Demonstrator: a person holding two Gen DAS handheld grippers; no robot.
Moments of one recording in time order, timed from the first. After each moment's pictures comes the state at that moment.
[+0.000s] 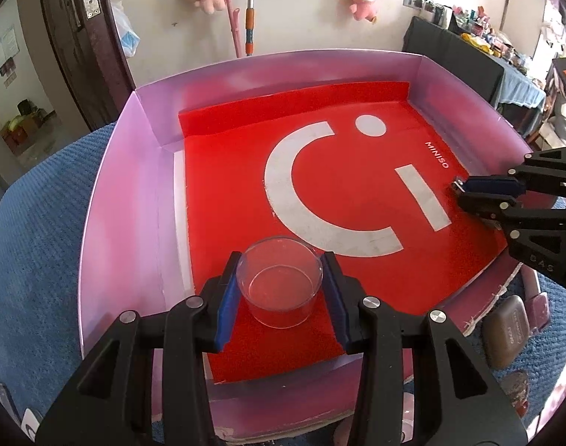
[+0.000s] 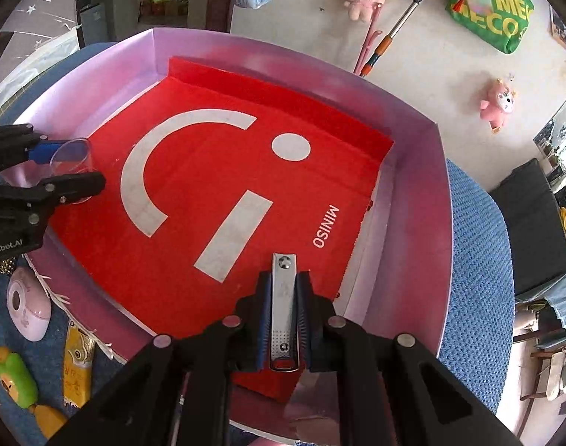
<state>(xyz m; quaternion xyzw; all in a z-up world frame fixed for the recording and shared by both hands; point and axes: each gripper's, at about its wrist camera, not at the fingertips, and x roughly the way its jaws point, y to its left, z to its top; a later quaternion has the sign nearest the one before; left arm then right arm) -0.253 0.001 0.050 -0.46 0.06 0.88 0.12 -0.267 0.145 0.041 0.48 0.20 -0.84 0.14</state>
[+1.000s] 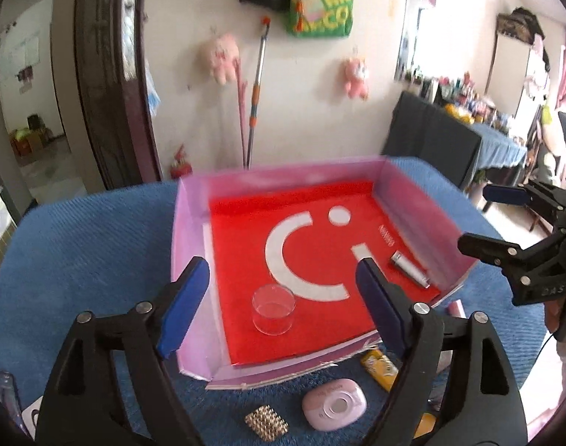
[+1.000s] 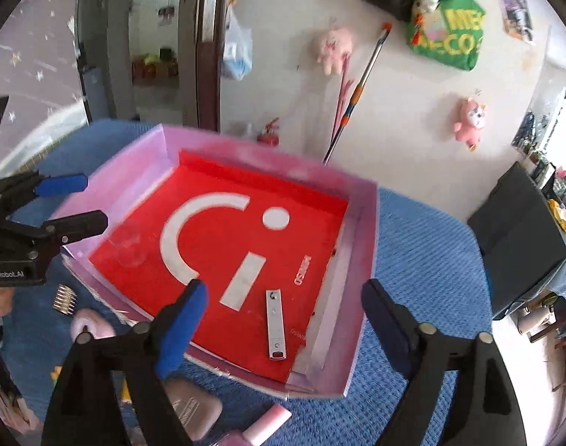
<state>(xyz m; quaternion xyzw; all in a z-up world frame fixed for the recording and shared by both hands) -0.193 -0.022 0.145 -0.33 0.01 0.94 0.13 -0.223 0.167 0.128 0.38 0.13 -0.90 0.14</state>
